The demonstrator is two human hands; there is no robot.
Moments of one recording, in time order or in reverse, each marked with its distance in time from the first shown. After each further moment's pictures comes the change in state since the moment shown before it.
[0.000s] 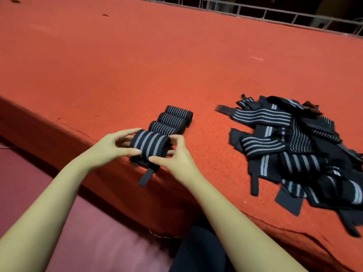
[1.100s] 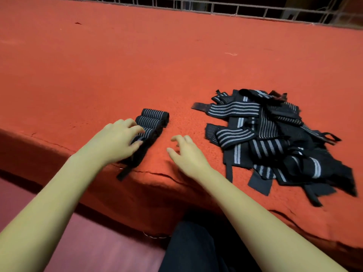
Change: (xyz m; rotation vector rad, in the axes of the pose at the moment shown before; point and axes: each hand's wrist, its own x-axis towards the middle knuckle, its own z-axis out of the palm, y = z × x) left_hand 0.004 0.094 0.050 1.166 0.061 0.344; right_hand -0.021 -0.001 -0.073 -0.626 0.056 0.017
